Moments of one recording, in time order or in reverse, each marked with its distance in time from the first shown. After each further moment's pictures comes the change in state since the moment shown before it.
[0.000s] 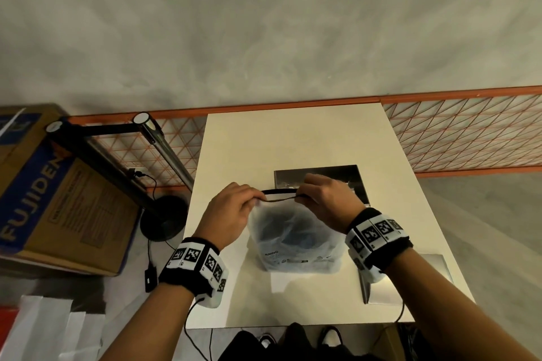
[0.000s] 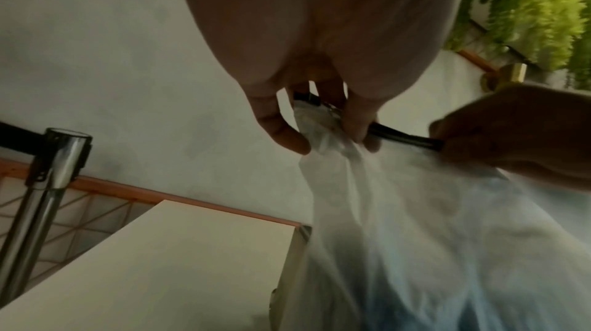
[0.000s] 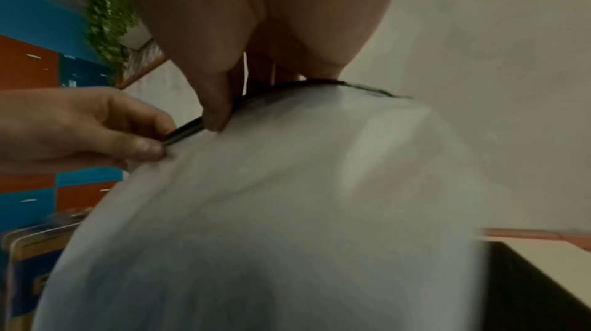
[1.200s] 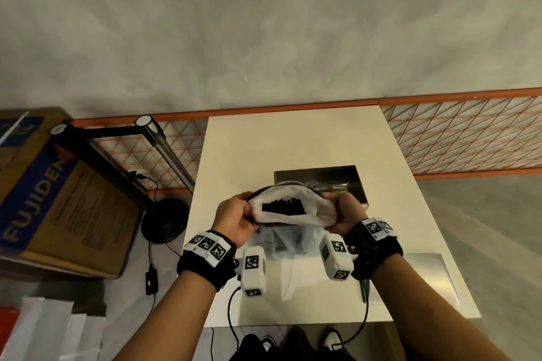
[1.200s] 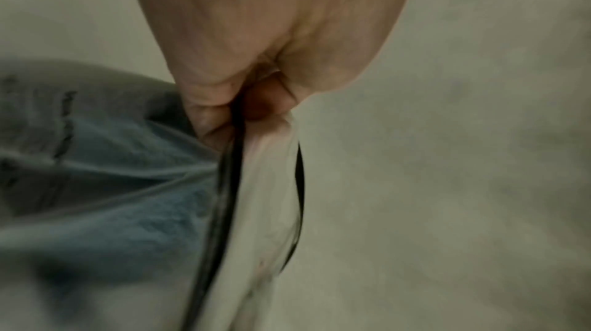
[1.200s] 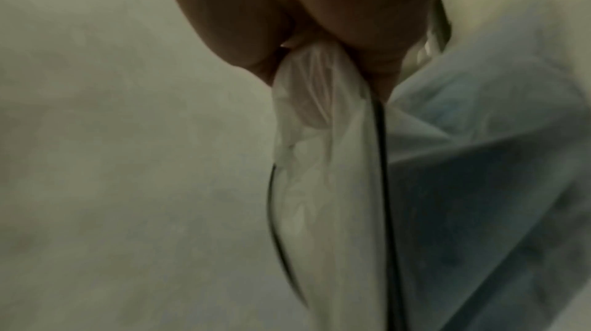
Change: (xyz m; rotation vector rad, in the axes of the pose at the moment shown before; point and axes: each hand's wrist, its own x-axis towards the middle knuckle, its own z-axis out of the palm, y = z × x) left_hand 0.014 0.020 0.027 -1.326 0.265 -1.153; right_hand -0.020 0.015 0.033 1.834 0.226 1.376
